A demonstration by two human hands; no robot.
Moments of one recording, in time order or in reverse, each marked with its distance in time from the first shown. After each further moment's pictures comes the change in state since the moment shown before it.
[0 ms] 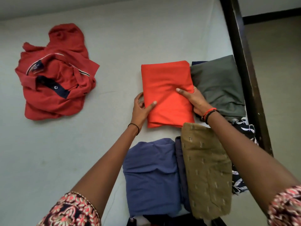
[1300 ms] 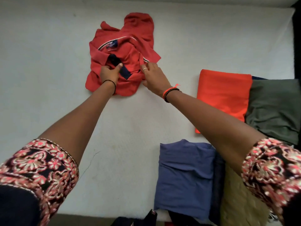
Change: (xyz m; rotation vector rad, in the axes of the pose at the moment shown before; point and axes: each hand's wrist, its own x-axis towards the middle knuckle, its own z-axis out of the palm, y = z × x) left_hand 0.067 0.066 -0.291 0.279 0.713 -0.051; right_hand 0.007 -0.017 0.324 -1.497 -0.282 -0.922
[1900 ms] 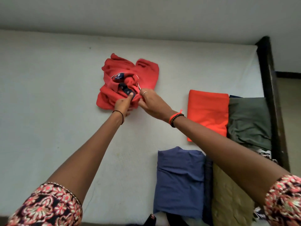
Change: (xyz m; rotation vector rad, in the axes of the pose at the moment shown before) left_hand -0.142 0.034 -0.045 -0.217 -0.361 -0.170; right_hand -0.078 -0.061 -0.092 0.457 0.126 -0.097
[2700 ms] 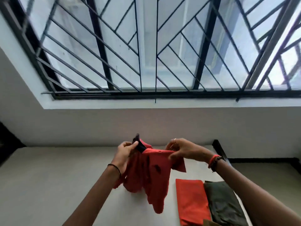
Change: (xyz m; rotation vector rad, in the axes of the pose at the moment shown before) left_hand -0.314 0.233 -0.072 -0.368 -0.210 0.441; right_hand -0.086 -0.205 -0.343 0.202 -0.153 0.172
